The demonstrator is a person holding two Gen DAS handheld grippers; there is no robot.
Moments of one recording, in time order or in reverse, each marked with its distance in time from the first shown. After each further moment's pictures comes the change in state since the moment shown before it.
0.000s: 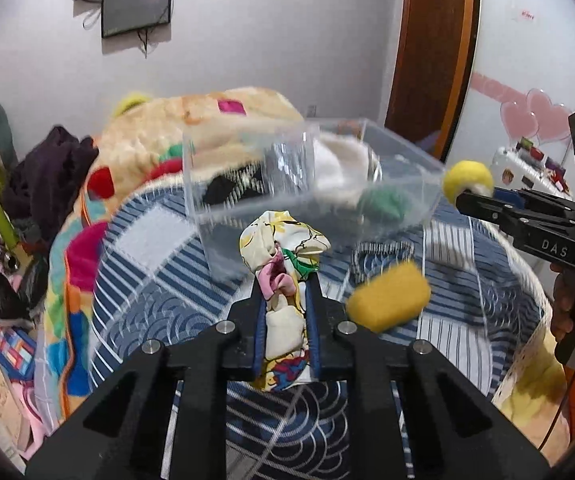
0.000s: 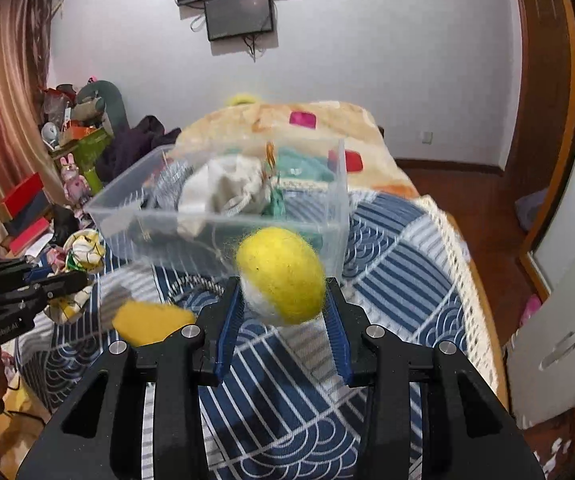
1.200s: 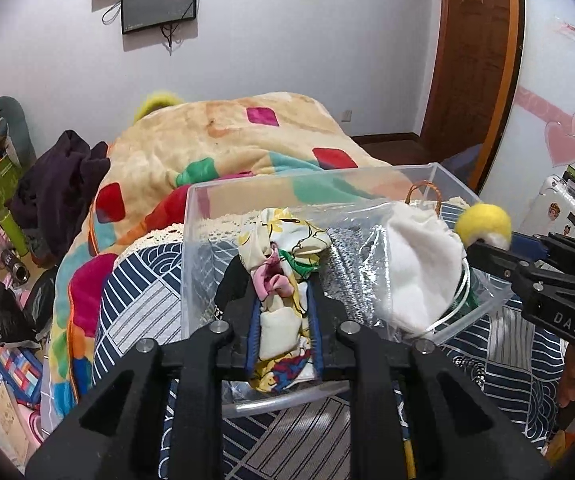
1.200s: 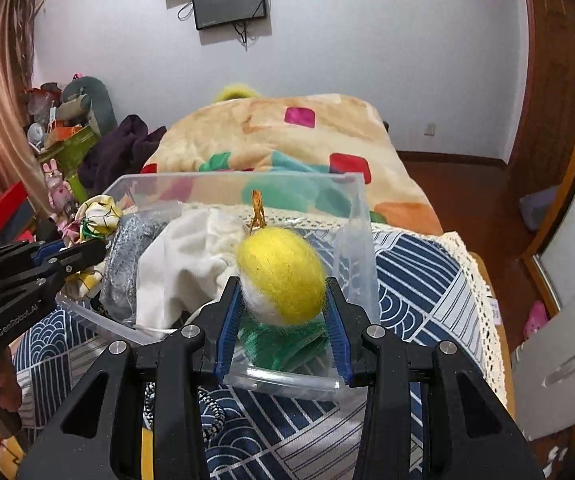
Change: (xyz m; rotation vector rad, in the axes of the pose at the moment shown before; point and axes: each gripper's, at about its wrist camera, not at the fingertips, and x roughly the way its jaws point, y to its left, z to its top) left arm 0.083 0.023 0.066 -0.063 0.024 0.098; right arm 0.062 -0.001 0.048 0.022 0.061 -0.005
